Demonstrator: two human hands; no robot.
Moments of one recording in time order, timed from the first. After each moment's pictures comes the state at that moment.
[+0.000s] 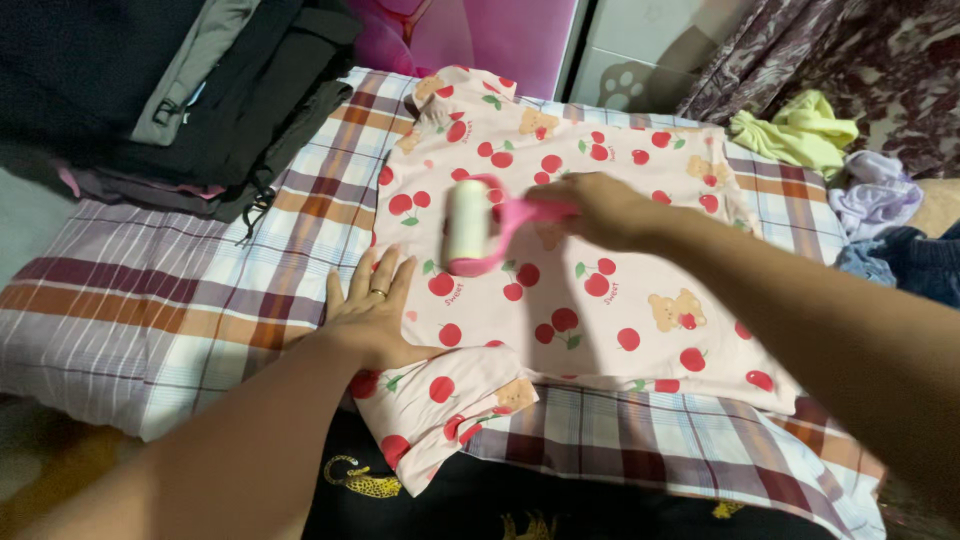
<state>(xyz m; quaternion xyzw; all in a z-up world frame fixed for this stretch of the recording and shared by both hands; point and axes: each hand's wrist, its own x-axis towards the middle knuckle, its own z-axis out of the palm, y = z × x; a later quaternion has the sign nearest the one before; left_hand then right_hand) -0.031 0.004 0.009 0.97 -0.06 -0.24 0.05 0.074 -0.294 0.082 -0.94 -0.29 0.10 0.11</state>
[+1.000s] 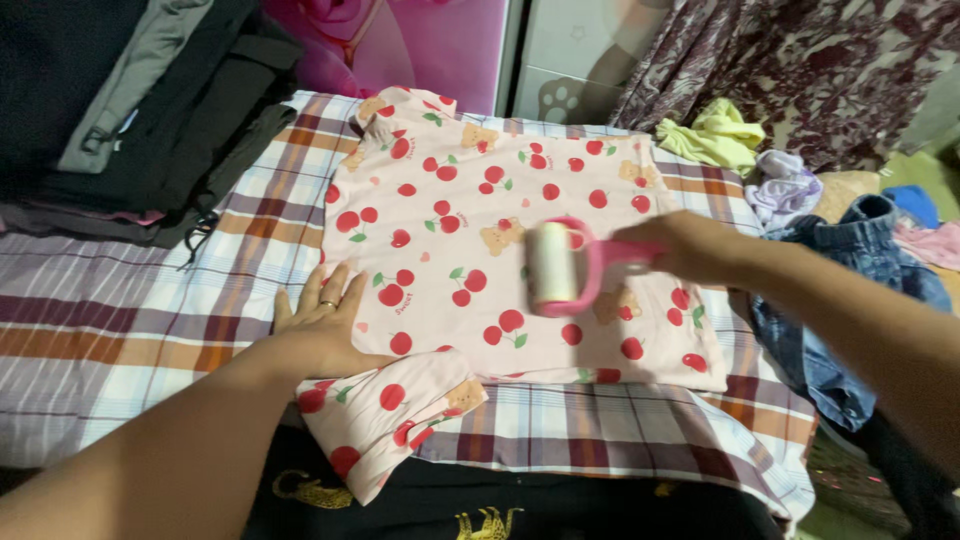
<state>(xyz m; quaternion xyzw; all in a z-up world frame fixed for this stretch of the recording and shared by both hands) -0.024 0.001 0.004 0.97 -0.05 -0.25 0.00 0.033 -0.459 0.074 -0.97 -0.17 0.16 0.08</state>
